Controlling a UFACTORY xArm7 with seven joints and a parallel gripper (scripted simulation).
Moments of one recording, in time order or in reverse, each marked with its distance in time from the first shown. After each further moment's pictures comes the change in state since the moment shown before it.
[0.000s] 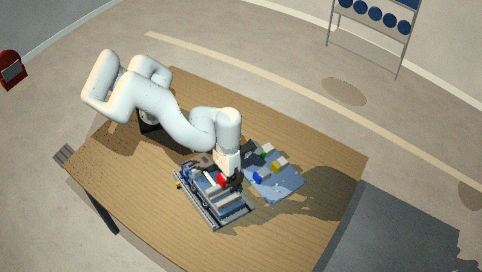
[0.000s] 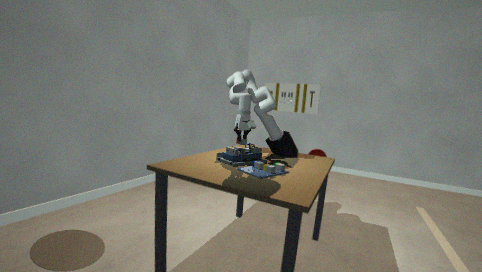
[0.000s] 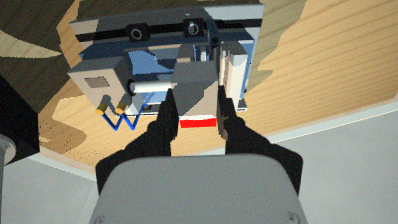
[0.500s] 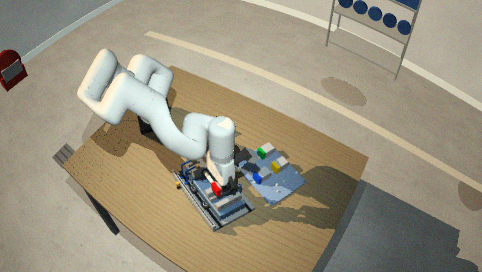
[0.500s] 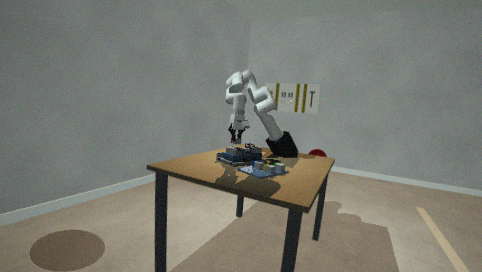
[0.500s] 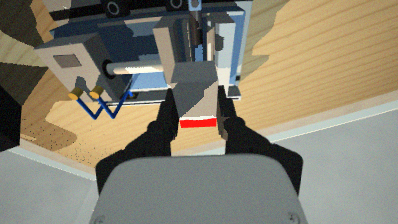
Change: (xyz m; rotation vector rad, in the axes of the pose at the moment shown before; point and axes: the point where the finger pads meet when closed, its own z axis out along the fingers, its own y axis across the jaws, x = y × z) arm -0.035 0.019 0.001 0.000 0.001 -0.001
